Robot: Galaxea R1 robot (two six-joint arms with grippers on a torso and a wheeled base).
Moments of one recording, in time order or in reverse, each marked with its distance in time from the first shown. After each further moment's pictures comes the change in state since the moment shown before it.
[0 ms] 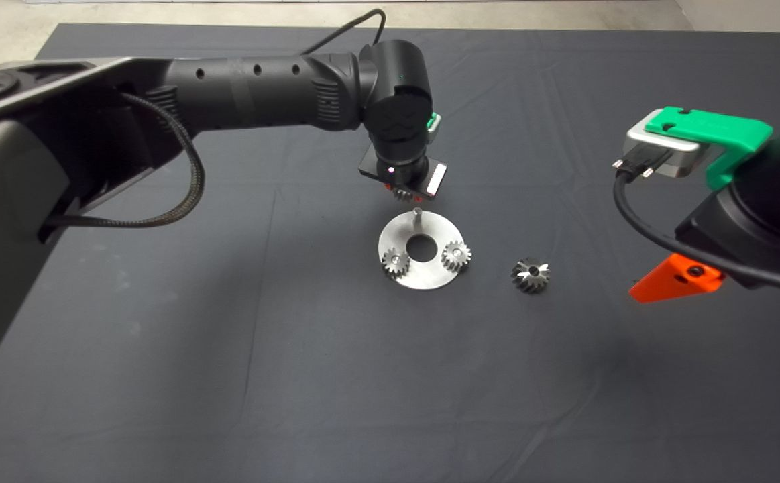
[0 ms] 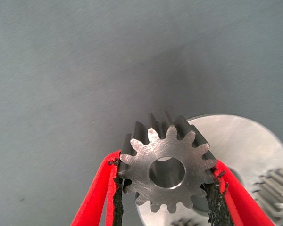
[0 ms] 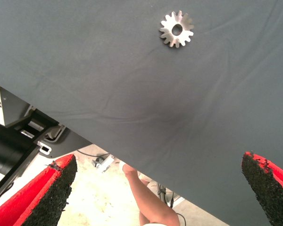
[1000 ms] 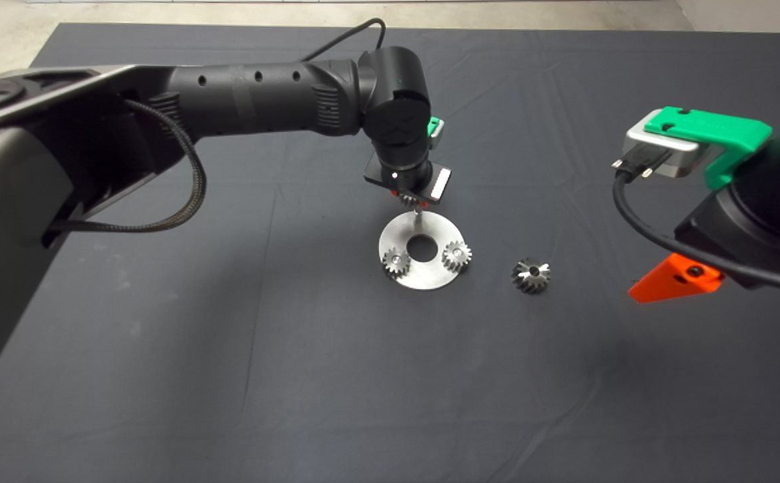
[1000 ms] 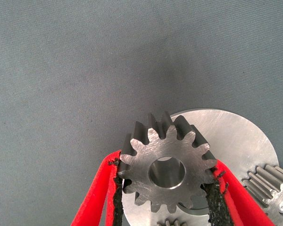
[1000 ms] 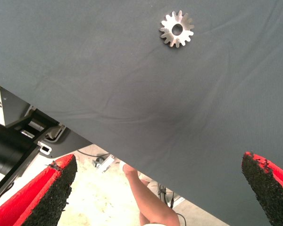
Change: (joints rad) left arm 0.014 0.000 -0.001 -0.024 -0.028 0.003; right arm 0.000 0.000 0.000 0.000 0.000 0.000
